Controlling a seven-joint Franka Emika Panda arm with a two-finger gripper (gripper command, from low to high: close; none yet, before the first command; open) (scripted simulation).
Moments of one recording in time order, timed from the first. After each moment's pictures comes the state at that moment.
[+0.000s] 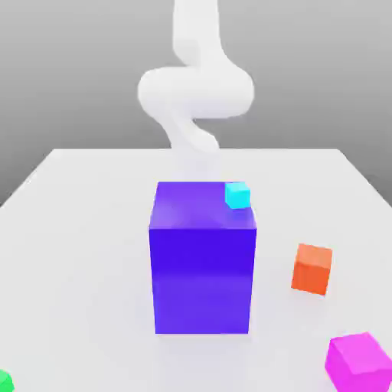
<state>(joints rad) -0.01 -0.71 0.05 -2.30 -0.02 2.32 0.84</state>
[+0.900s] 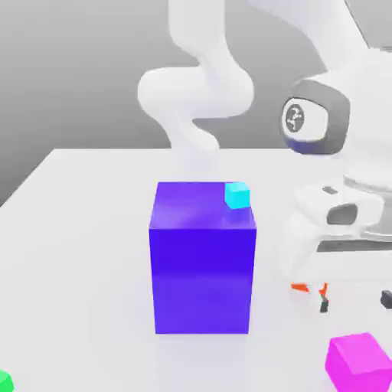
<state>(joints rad) 0.08 0.26 0.33 -2.28 -0.25 2.56 1.22</state>
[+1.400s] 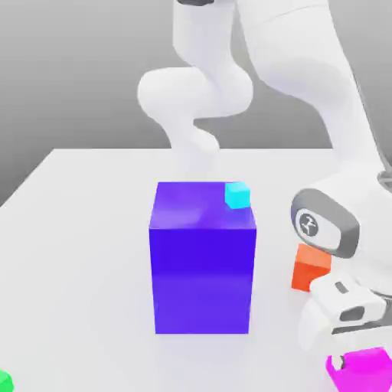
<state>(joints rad) 0.15 0.47 0.30 -2.25 -0.30 2.69 1.28</state>
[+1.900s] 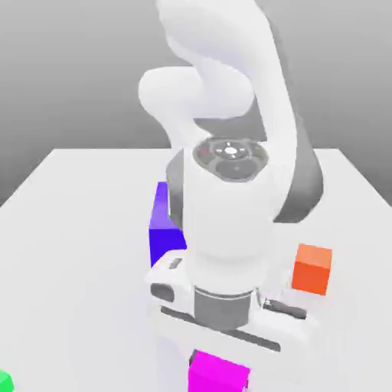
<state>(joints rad) -0.17 0.34 0.09 -2.20 -0.06 2.53 1.36</state>
